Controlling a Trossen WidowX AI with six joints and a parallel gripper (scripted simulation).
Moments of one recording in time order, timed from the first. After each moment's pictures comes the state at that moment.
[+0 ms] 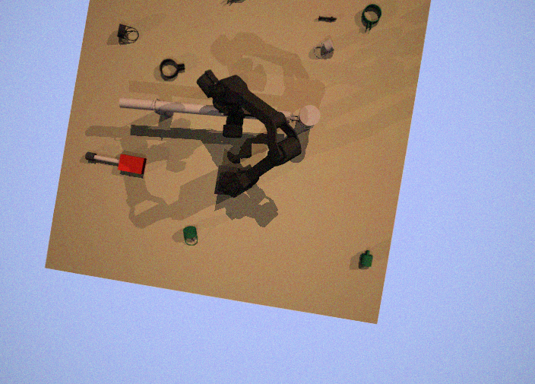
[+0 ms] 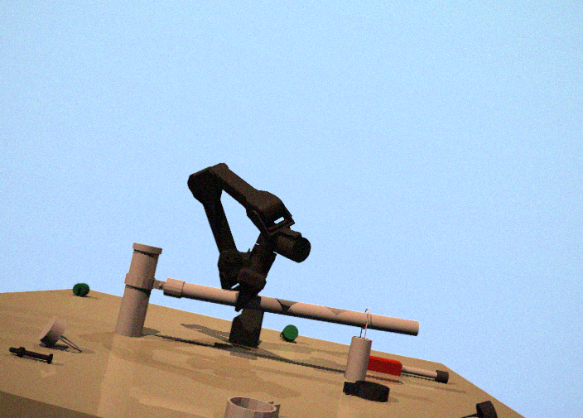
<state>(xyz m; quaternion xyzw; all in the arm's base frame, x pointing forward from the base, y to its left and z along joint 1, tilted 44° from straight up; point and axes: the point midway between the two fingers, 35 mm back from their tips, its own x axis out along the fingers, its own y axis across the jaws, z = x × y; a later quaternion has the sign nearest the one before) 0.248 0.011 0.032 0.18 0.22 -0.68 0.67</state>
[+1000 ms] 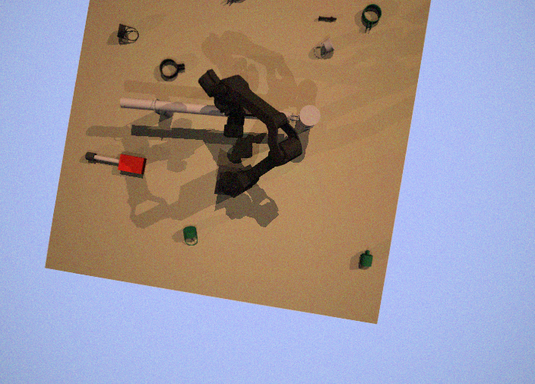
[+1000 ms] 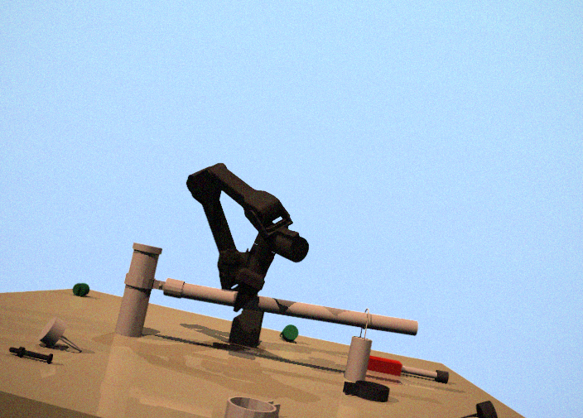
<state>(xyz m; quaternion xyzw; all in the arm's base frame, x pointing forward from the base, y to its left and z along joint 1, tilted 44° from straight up) 0.248 0.008 0.033 0.18 0.23 -0.69 0.67</state>
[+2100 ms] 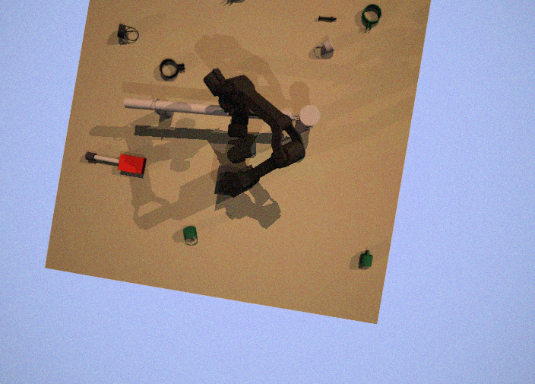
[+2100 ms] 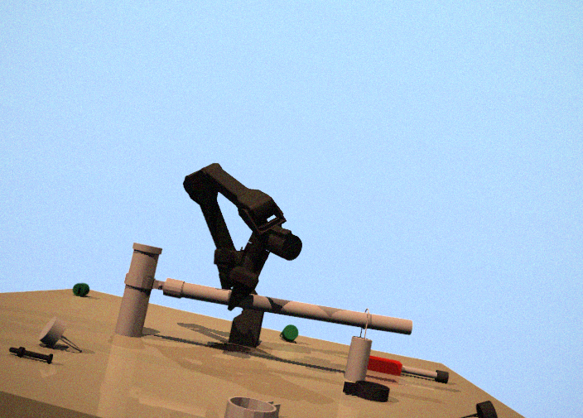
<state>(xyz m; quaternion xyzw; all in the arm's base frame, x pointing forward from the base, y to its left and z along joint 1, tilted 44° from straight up) 0.251 -0.001 0.043 0.18 0.23 -0.69 0.67</state>
